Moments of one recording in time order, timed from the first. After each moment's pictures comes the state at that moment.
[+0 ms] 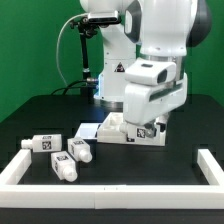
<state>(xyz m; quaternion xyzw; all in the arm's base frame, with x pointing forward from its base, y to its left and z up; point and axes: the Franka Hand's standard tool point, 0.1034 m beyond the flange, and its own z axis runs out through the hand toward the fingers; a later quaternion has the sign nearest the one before) 0.498 0.053 0.065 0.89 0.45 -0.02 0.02</state>
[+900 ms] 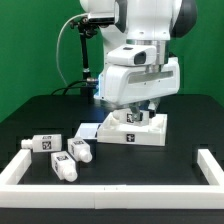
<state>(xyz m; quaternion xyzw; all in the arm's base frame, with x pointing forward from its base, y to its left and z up) 0.462 0.028 0.082 0.93 0.36 0.01 0.03</state>
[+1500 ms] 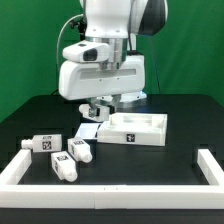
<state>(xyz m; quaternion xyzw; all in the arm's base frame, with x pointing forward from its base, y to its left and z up) 0.440 -0.054 0.080 0.95 0.30 -0.01 0.03</state>
